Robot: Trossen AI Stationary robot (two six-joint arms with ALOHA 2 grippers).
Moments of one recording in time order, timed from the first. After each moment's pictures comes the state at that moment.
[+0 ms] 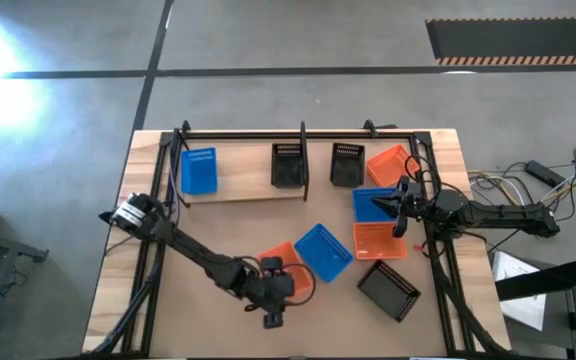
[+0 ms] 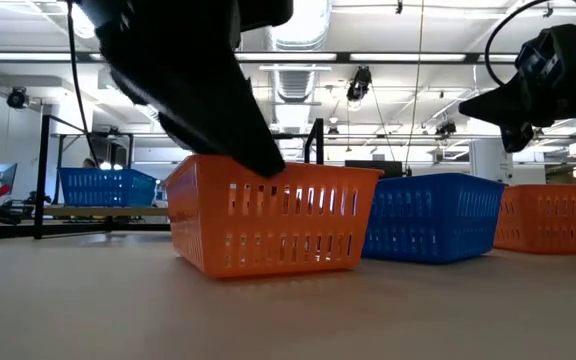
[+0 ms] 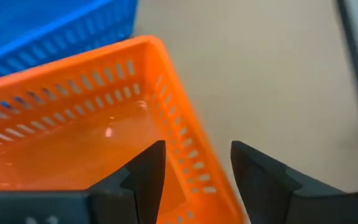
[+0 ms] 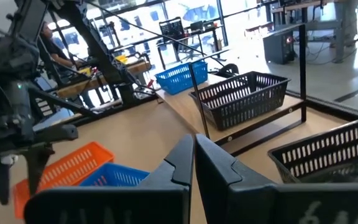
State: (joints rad) left arm -0.51 1.90 1.24 -0.20 -0.26 -0.52; right arm -0.04 0.11 0.01 0.06 0.18 0.27
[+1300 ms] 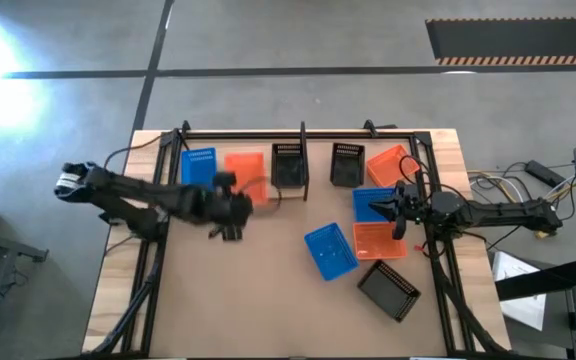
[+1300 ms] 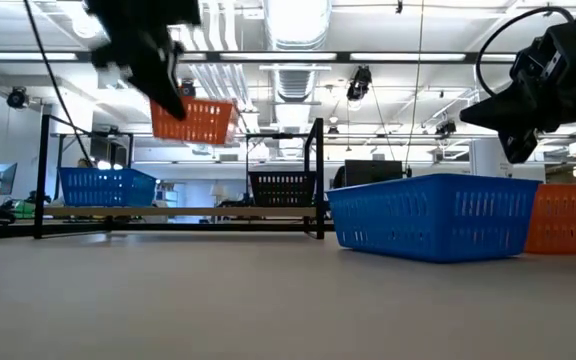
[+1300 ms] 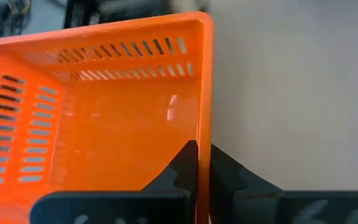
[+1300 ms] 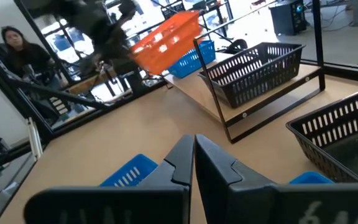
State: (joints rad) left arm -0.12 1.30 1.03 -0.84 -0.53 -0.03; right arm 0.00 0.17 0.01 0.04 0.18 0.40
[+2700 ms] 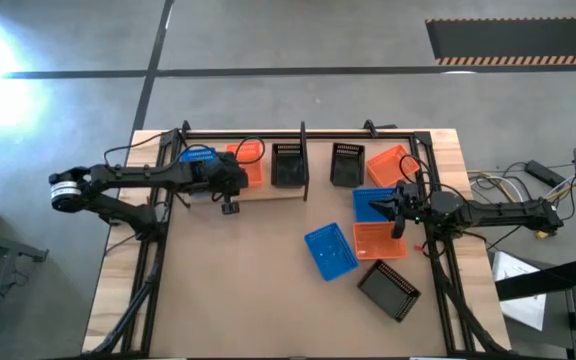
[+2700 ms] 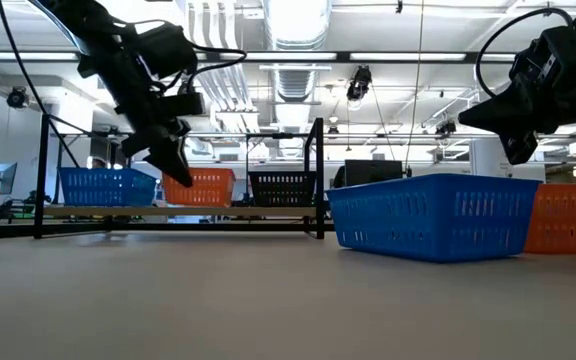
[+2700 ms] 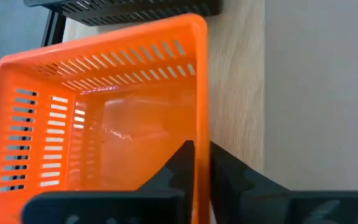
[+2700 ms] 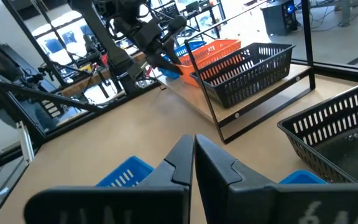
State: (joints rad) left arm 0.35 1.25 0.71 -0.36 -0.18 0.35; right arm 0.00 0.18 0.01 0.05 0.21 0.41
